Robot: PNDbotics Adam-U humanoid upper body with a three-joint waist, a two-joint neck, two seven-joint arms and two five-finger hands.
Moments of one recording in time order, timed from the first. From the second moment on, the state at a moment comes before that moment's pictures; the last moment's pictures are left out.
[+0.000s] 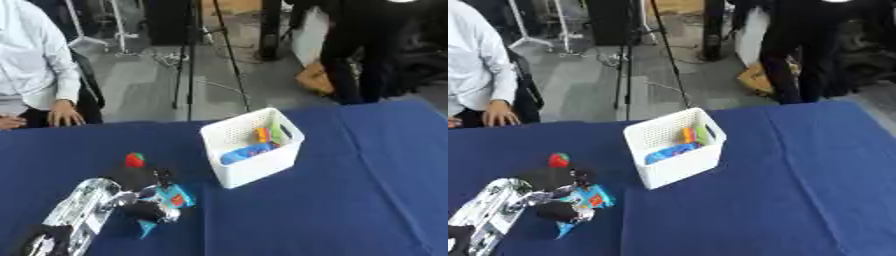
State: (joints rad) left arm -0.79 0.32 -0.19 -1.23 -1.17 -0.21 -0.63; right arm -0.28 -0.50 -0.30 -1.99 0.54 0.11 -0.91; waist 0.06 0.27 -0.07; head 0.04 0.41
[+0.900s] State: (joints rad) left arm -0.79 0.31 -0.18 -1.20 -1.21 -0.22 -0.64; right arm -0.29 -0.50 -0.30 -1.99 0.54 0.11 -0.91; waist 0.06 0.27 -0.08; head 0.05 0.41
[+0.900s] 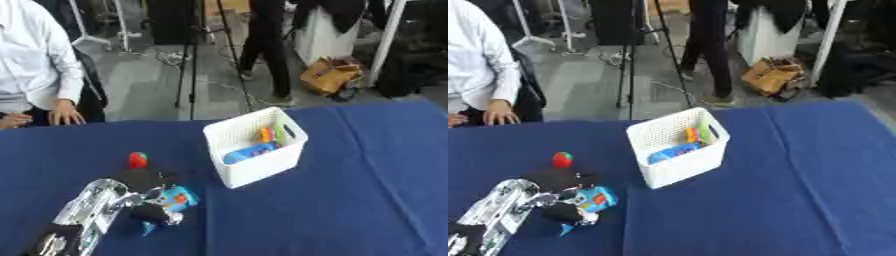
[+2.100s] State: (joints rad) left arm -0.79 0.30 -0.18 -1.20 -1.21 -0.21 -0.69; right arm -0.29 -0.49 -0.30 -1.99 0.53 0.11 -0.91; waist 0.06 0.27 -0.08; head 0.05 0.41
